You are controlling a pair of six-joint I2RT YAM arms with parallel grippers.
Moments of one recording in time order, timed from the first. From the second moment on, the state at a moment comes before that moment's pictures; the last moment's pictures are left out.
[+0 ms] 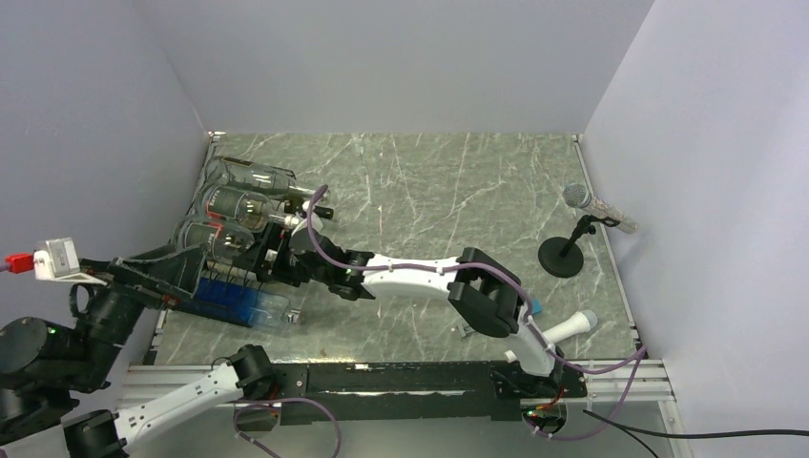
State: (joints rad) left arm -1.00 0.28 1.36 -0.95 -0.74 -0.48; right arm 1.22 2.16 1.64 0.24 0.06 1.29
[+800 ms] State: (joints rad) left arm -1.00 0.38 1.32 -1.07 -0.95 -0.77; right arm 1.20 1.64 1.27 0.17 0.27 0.79
